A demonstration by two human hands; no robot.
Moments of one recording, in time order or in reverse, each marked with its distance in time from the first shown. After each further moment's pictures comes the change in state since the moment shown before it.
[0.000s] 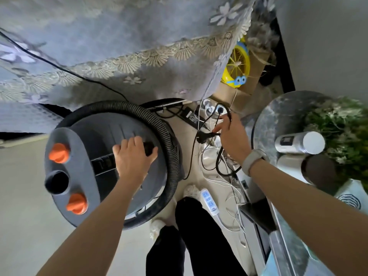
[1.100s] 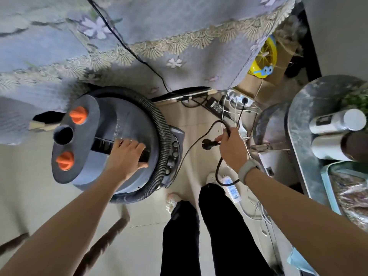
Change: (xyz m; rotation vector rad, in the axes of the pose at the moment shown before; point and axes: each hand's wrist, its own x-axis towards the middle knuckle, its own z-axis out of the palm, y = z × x) left_hand -0.056 -0.182 -0.005 0.303 -0.195 0.434; right_hand -0.117 -0.010 0.102 -0.099 -0.087 0.134
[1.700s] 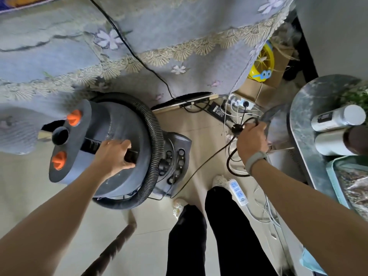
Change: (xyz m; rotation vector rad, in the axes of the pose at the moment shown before) left_hand -0.023 -0.054 -0.027 -0.213 0.010 -0.070; right_hand -0.005 -0.013 -0.018 -0.130 0.410 0.195
